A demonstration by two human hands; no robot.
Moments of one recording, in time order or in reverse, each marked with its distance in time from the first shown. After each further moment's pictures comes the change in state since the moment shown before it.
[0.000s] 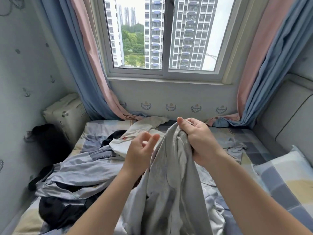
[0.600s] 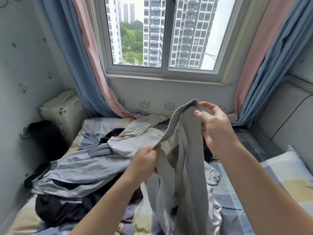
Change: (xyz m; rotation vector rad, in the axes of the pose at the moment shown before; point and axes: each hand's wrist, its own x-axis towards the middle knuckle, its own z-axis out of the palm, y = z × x) left_hand -0.016 -0.007 0.006 -0.100 -0.182 -0.345; right_hand 0.016 -0.020 -0.025 0.020 0.185 -0.110
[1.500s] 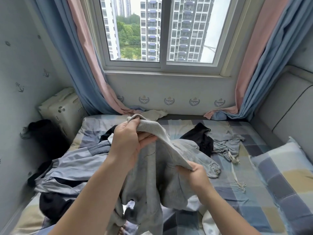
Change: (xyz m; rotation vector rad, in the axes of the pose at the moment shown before) left_hand -0.004 0.062 -0.022 -0.646 0.187 0.040; right_hand -0.047 0.168 -0.043 -0.310 -0.136 0.179
